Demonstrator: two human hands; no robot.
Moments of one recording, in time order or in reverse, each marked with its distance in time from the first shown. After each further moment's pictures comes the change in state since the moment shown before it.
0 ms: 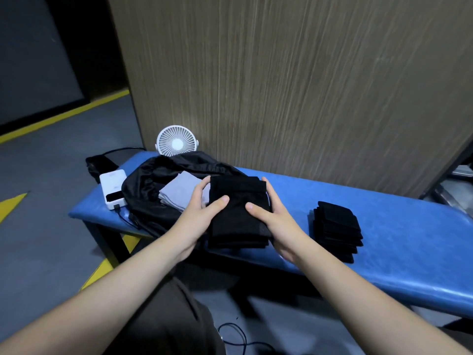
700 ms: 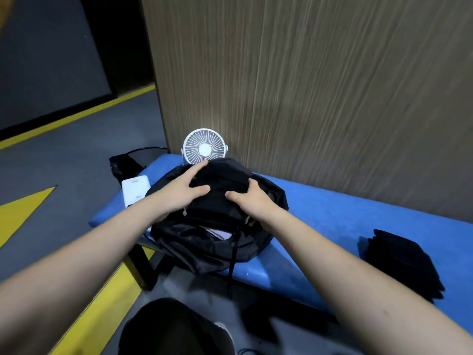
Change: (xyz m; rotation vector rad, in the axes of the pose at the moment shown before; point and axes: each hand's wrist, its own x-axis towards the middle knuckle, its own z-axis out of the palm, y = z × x) left_hand 0.115 0.030 -0.136 0.591 -0.002 0.012; right_hand 0.166 0.002 0.088 -0.554 0.039 0.142
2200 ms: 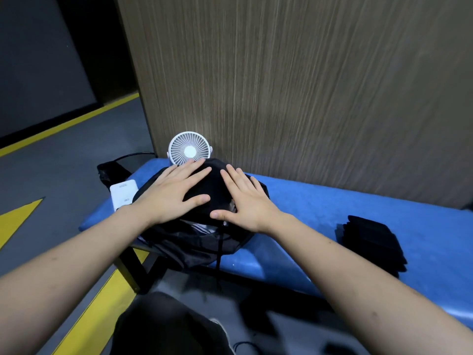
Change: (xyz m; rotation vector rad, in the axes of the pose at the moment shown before) left_hand -0.011 0.000 0.002 0.945 0.004 0.456; right_hand -0.037 0.017 -0.031 -0.846 -0.038 -0.502
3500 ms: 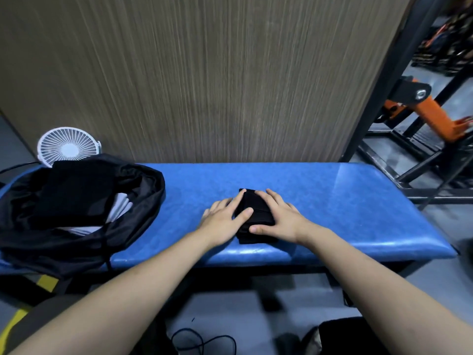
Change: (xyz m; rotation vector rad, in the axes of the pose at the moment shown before) left_hand 0.087 0.310 0.137 -0.410 -0.313 -0.058; right_hand -0.249 0.200 -0.024 0.203 -0.058 0.517
